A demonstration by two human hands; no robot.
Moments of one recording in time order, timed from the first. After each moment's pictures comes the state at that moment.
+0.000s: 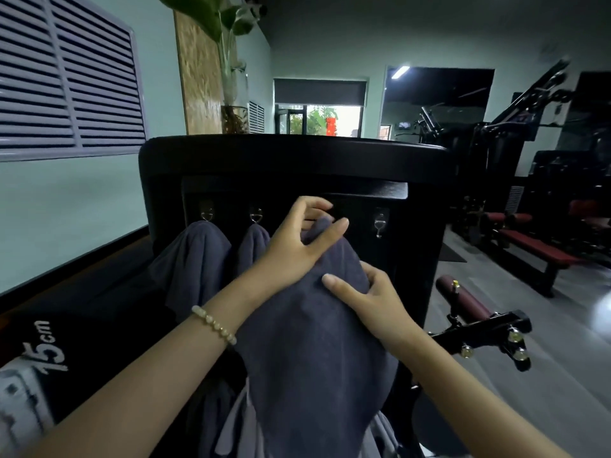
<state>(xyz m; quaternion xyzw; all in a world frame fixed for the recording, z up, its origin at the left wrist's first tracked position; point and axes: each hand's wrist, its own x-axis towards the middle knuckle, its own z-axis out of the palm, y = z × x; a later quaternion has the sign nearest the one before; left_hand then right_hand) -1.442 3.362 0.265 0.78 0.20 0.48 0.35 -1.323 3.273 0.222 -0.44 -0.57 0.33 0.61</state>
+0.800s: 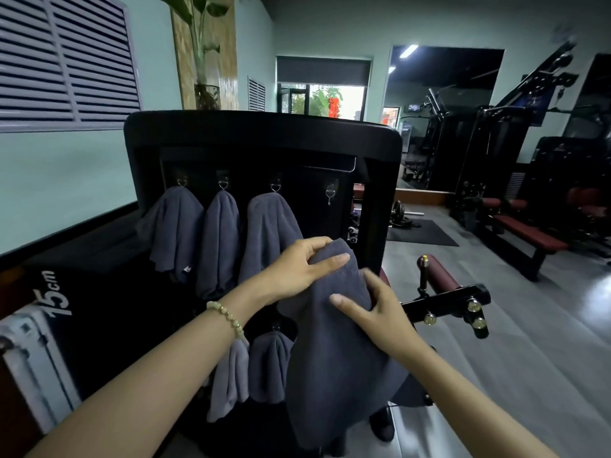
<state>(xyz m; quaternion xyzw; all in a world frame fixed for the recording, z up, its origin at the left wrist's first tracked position) -1.372 3.234 0.217 0.80 0.20 0.32 0.46 -1.229 3.138 0.166 -0.51 -0.62 0.20 0.56</state>
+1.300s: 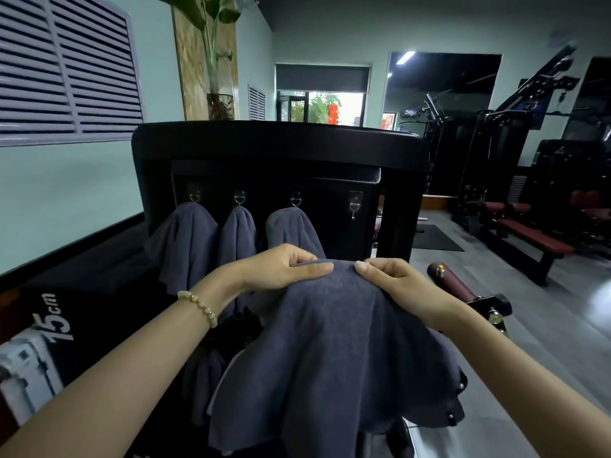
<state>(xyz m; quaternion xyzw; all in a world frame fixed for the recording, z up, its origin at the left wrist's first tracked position) -1.435 3.320 0.245 0.87 0.22 0.14 0.42 -1.227 3.213 0.220 -0.54 -0.63 0.35 0.42</state>
